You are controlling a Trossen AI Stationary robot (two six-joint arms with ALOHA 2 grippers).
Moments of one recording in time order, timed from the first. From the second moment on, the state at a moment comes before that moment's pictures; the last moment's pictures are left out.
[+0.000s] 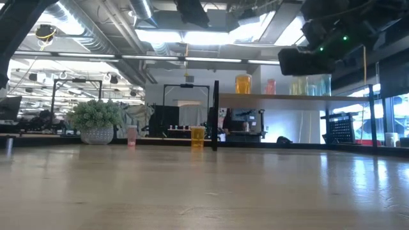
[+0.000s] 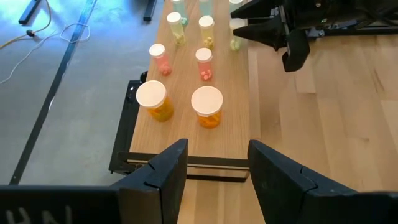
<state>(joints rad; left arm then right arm) 0.56 1.89 2.36 -1.11 0.23 0.38 -0.05 1.13 0.52 0.02 1.37 0.50</state>
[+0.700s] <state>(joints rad) 0.56 1.89 2.36 -1.13 0.23 0.37 -0.05 1.04 0.53 0.03 1.47 0.33</state>
